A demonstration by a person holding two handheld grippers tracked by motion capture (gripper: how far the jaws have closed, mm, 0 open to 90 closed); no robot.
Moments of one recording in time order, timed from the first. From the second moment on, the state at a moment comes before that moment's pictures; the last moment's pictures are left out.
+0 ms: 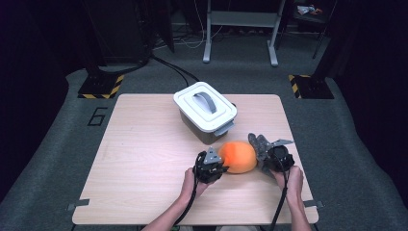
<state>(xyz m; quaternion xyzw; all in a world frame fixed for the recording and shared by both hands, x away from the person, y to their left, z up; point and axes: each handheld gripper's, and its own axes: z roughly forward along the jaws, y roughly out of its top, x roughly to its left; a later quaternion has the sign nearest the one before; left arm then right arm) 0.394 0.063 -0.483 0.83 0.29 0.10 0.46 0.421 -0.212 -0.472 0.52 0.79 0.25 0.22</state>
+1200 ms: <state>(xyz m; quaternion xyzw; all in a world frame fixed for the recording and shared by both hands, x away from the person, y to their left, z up) 0.395 0.058 -0.483 0.84 0.28 0.09 0.46 0.399 -0.176 -0.431 0.45 0.81 0.29 0.25</state>
